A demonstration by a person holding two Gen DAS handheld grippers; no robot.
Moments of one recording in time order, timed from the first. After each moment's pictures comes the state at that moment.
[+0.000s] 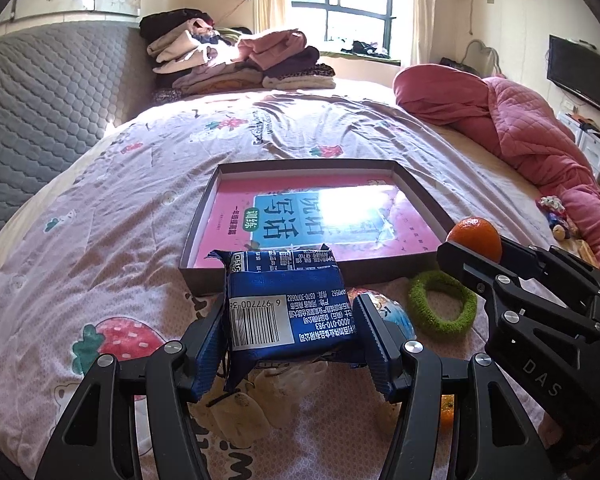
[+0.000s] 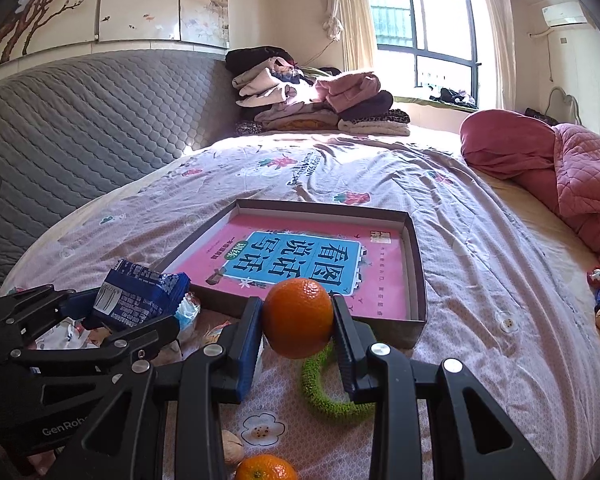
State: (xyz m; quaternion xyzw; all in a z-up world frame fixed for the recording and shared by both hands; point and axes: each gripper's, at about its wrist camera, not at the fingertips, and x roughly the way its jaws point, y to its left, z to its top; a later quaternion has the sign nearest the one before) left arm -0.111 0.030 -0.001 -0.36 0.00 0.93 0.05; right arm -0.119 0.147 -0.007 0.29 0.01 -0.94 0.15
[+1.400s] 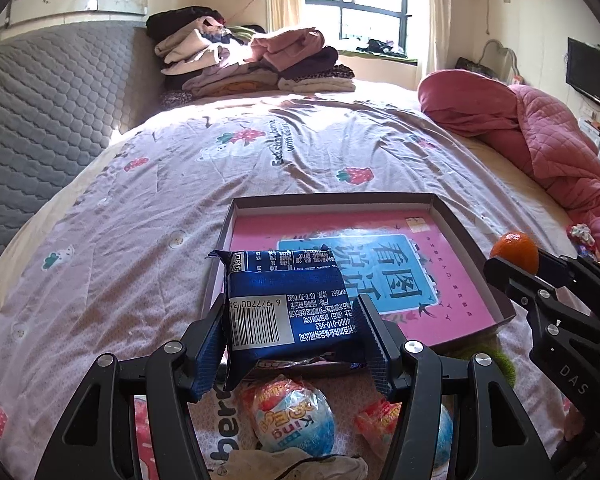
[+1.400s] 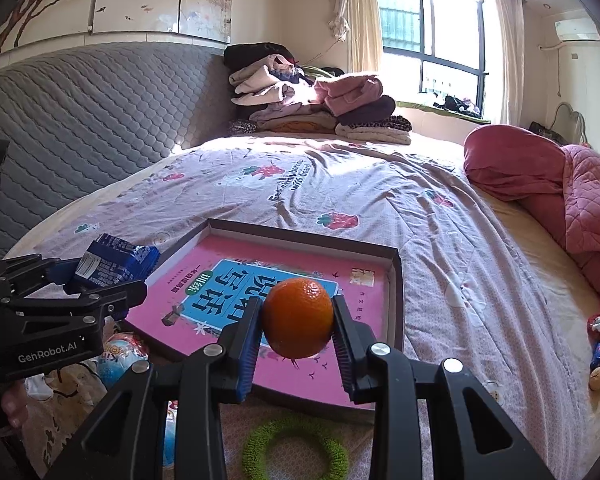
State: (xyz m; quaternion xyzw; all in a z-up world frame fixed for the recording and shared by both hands) left arm -0.201 0.018 0.014 -0.37 0.01 0.93 0.02; right arm -0.194 0.160 0.004 0.30 0.04 -0.94 0.15
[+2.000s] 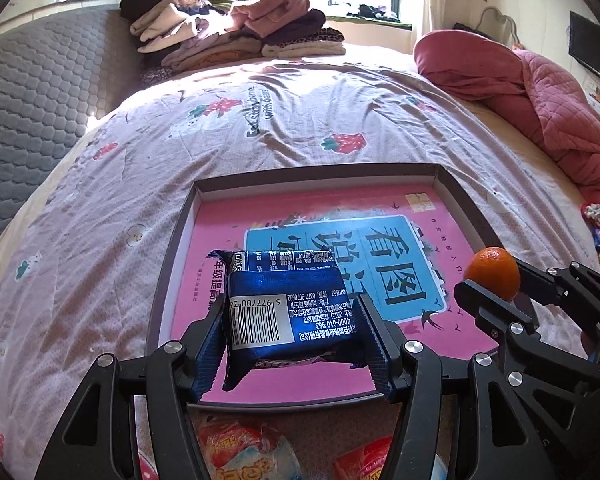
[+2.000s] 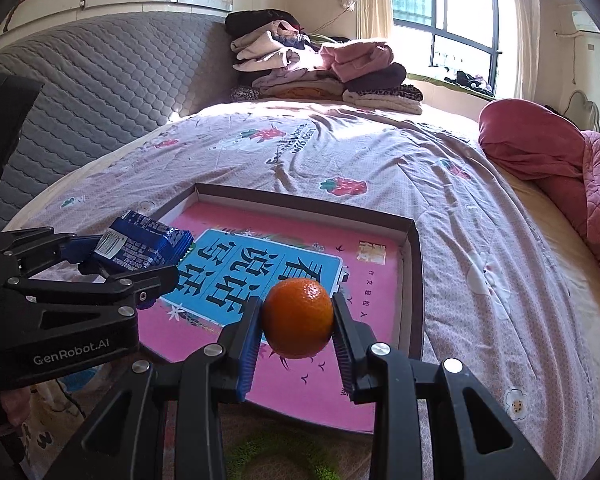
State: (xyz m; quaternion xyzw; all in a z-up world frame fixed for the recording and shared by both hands) left arm -0.259 0.049 -0.018 -0.43 0.03 0.90 0.03; right arm -0.236 0.155 -0.036 0.36 0.06 -0.92 0.15
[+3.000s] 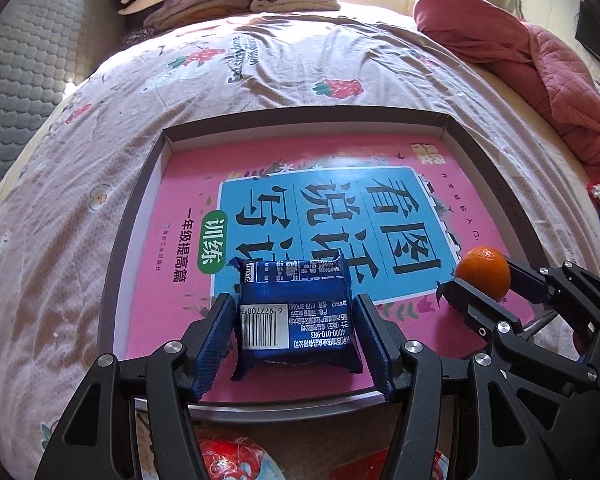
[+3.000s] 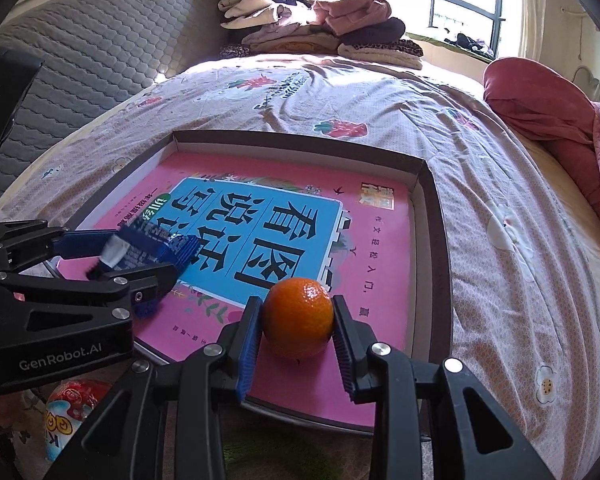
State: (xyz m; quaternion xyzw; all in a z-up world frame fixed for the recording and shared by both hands) left arm -0.280 0.052 -0.056 -0.49 0.03 0.87 0.04; right arm -0.252 0.155 -0.073 0.42 0.06 -0.89 0.14
